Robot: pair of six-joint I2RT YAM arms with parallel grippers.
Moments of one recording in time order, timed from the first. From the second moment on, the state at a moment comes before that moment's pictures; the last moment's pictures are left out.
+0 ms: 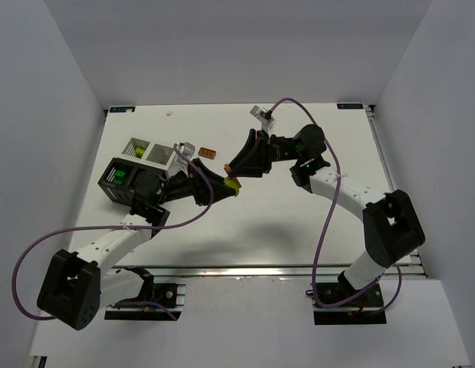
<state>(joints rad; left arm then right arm) -0.44 1.14 0.56 0.89 0.93 -0.75 0.58 1.60 1.09 0.94 -1.22 0.90</state>
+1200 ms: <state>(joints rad) -0.20 1.12 0.77 0.24 0.51 -0.40 0.39 1.37 0.90 0.54 -1.20 0.35</state>
